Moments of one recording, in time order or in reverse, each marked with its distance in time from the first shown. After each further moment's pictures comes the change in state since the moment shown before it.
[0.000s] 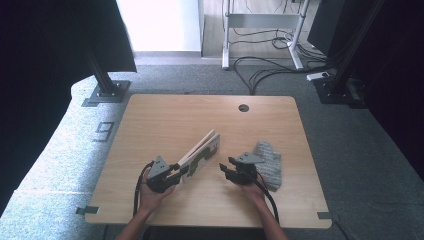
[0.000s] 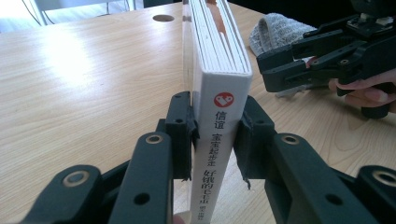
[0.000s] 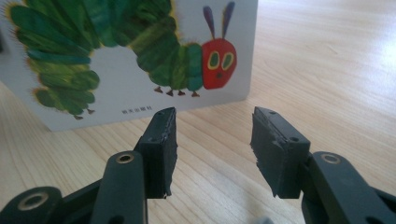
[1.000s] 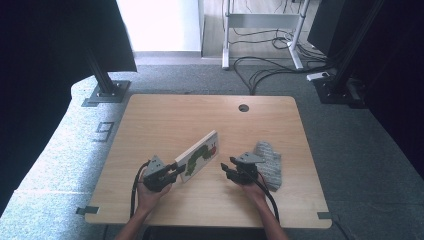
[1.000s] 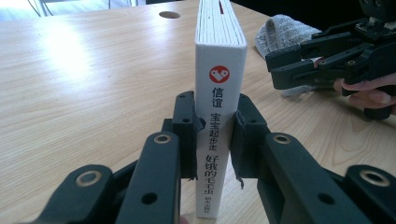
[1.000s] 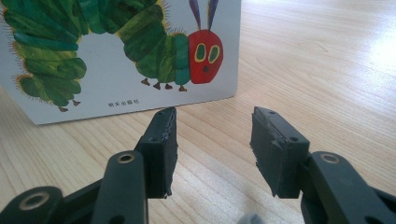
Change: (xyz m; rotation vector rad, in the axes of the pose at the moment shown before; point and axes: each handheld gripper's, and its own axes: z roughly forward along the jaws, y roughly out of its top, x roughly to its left) left arm 0.010 -0.006 -0.002 0.000 -0.001 -0.038; right arm -0.004 -0.002 0.000 0.014 -0.023 -0.006
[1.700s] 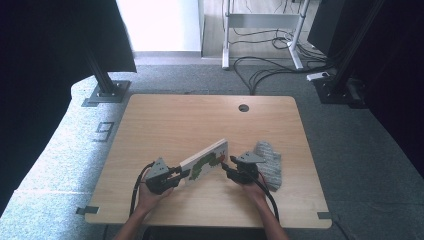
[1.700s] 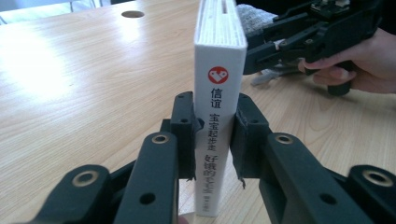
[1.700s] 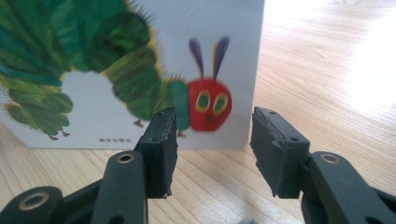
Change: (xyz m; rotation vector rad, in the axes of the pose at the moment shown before) left arm -0.003 0.000 0.003 0.011 -0.110 0.064; right arm -0.001 0.001 -0.001 -0.022 -0.001 0.002
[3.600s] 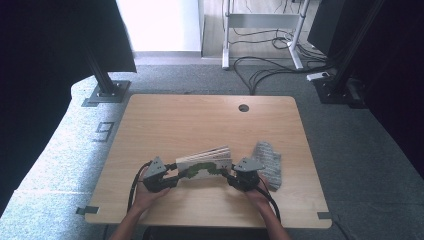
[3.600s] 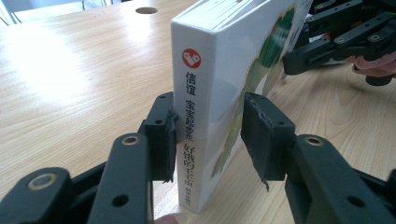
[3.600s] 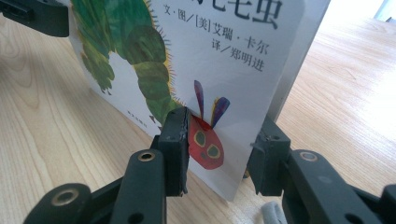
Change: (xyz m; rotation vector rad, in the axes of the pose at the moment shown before) left arm 0.010 -0.005 -0.003 0.012 0.024 0.035; right arm 0.014 -0.002 -0.019 0.006 0.091 -0.175
